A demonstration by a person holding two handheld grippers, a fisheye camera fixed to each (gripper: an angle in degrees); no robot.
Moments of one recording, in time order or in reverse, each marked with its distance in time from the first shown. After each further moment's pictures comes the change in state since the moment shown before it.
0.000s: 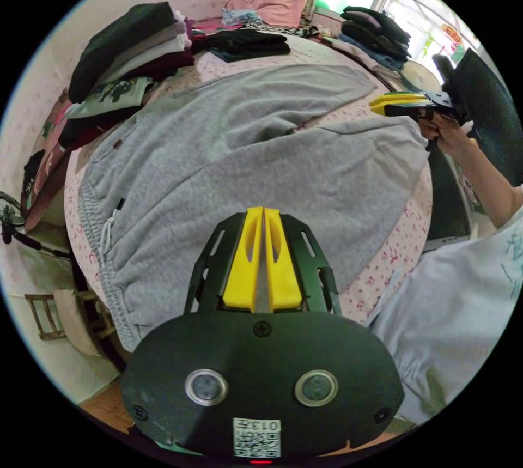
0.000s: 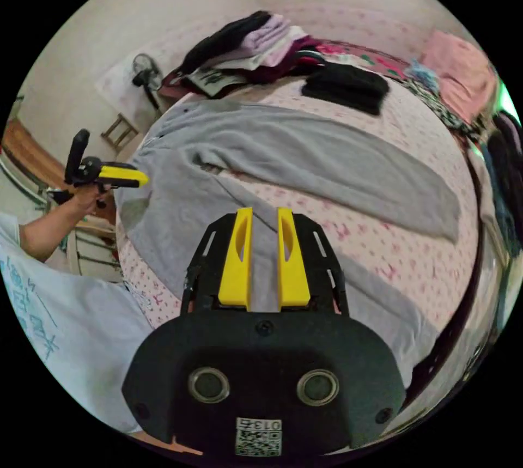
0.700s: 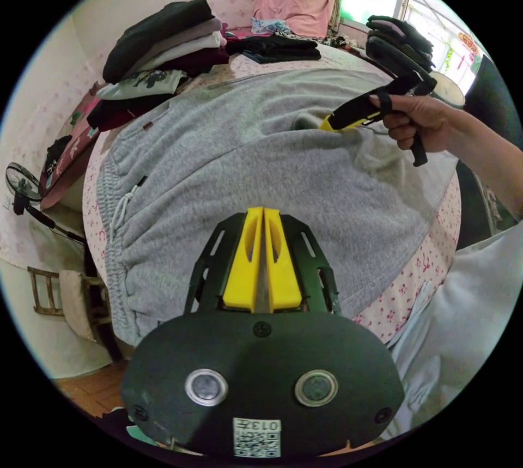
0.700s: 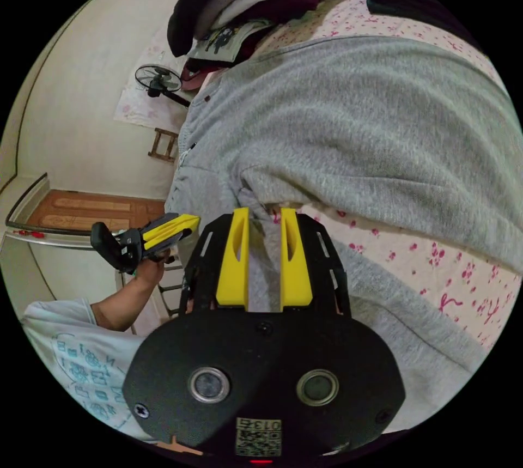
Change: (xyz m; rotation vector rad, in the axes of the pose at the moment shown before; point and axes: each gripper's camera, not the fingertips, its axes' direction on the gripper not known) left arm -0.036 0.060 0.046 0.069 -0.136 -0.083; right arm -0.013 -0.193 0.165 -0.215 -0.482 0.238
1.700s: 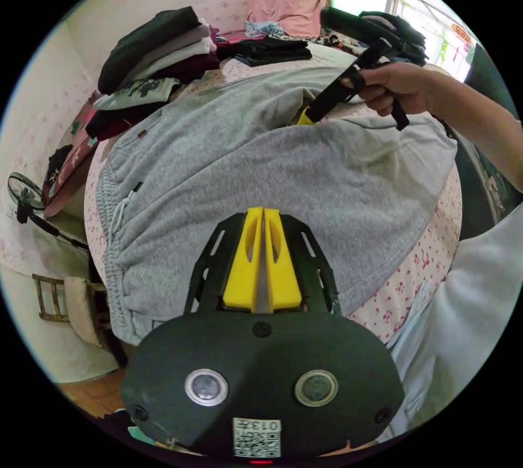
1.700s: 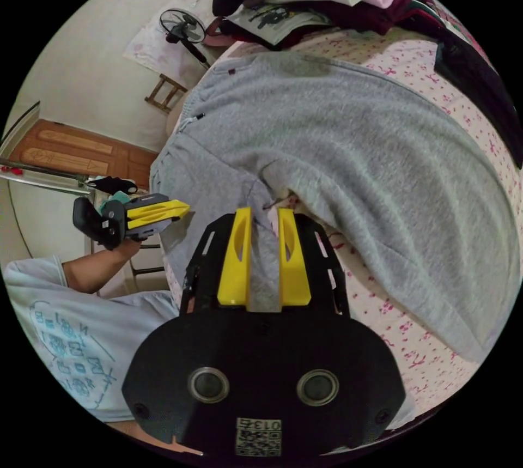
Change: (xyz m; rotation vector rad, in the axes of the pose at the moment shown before) left arm -0.006 0.033 0.018 0.016 -0.025 0.034; right arm -0.067 -0.104 0.018 -0.163 0.156 -0.278
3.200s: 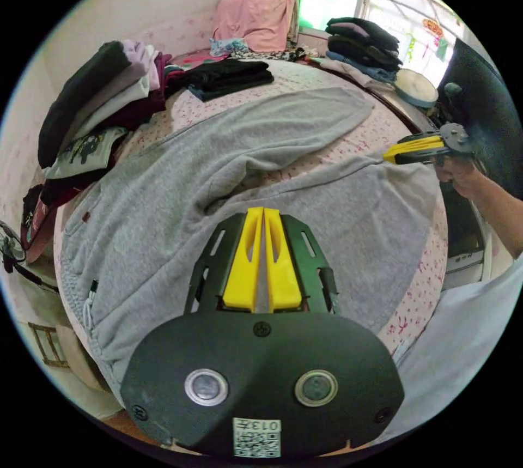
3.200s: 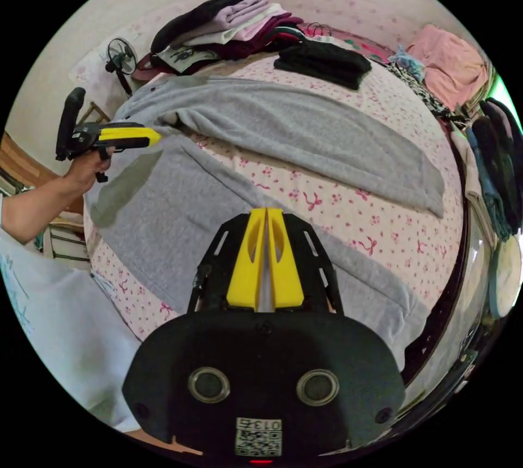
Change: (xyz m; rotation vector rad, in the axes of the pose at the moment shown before) left arm 0.063 -0.084 0.048 0.087 0.120 0.109; right arm -0.028 0.335 -0.101 0.238 0.494 0.183
